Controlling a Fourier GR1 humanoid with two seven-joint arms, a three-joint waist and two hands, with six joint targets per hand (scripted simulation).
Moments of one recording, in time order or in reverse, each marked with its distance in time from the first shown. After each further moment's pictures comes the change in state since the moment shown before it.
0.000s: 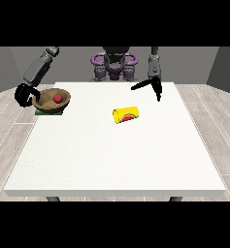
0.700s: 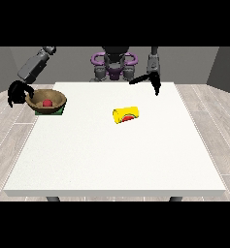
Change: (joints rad) left arm 0.055 0.000 -0.032 -0.172 -0.014 -0.013 0.102; right arm -0.067 -0.069 -0.025 0.098 -0.007 0.041 0.004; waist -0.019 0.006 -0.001
